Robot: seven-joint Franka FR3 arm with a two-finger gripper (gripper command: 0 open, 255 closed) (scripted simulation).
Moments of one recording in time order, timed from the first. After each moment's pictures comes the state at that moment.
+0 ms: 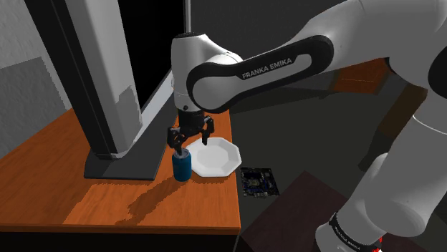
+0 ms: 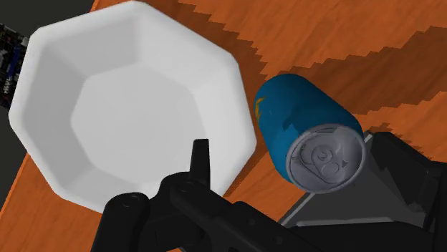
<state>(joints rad) 0.13 0.05 0.44 -1.99 -0.03 2.03 0.67</state>
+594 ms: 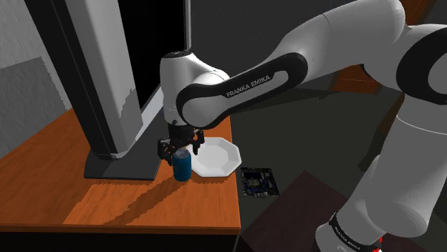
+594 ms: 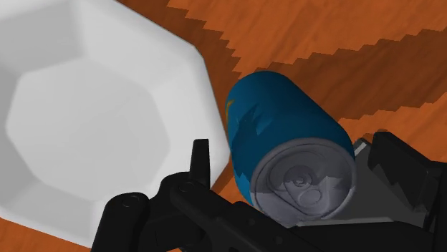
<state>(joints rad) 0.15 0.18 0.45 -1.95 -0.09 2.11 0.72</state>
